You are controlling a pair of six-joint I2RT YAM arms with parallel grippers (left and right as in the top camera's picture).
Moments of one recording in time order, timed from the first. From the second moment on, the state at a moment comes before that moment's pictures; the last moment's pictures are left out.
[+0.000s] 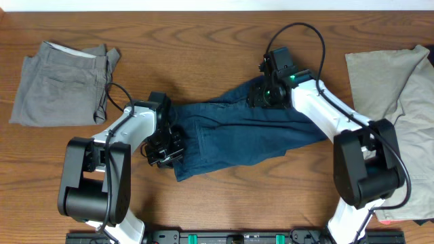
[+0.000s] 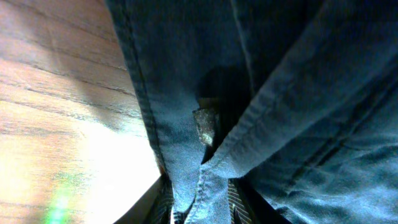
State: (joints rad) left arm -0.17 1.79 0.95 -0.95 0.29 -0.52; right arm 0.35 1.95 1.33 -0.57 -0.18 0.46
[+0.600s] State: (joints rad) left arm -0.17 1.79 0.95 -0.95 0.29 -0.52; right arm 0.39 1.97 1.33 -0.53 -0.10 0.78
